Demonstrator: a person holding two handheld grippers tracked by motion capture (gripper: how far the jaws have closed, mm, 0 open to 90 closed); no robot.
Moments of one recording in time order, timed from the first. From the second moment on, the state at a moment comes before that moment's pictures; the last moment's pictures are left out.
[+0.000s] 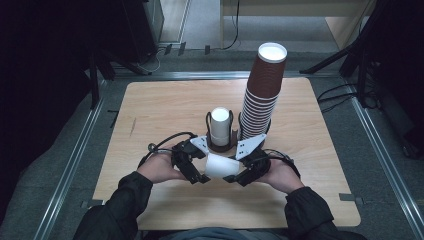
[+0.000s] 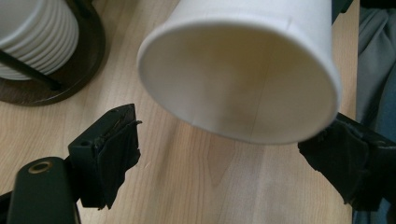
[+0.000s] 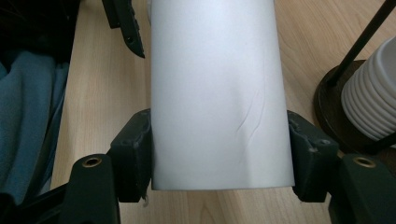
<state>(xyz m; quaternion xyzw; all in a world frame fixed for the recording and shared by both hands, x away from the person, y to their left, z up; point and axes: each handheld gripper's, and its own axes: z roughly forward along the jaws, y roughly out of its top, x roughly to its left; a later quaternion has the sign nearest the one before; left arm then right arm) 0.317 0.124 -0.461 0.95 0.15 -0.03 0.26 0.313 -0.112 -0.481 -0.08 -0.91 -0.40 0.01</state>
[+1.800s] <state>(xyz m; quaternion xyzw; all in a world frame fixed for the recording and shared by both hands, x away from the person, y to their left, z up) 0.321 0.137 -0.454 0.89 0.16 -0.12 0.42 0.315 -0.120 -0.472 -0.08 -0.88 -0.46 0.06</state>
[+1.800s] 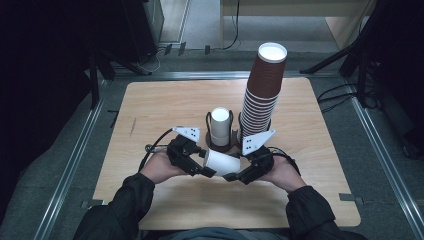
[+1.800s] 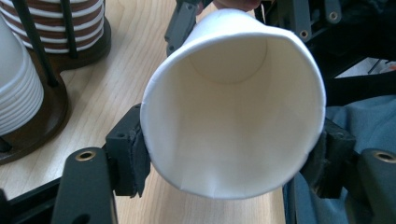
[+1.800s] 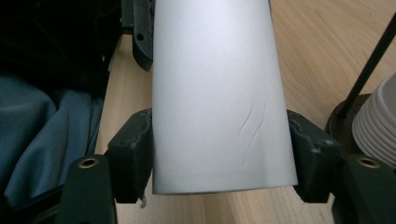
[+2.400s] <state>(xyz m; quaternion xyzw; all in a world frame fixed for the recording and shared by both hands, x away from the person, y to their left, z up) 0.322 0.151 -0.445 0.91 0.16 -0.06 0.37 0.318 -0.118 -0.480 -0.11 -0.90 -0.41 0.05</state>
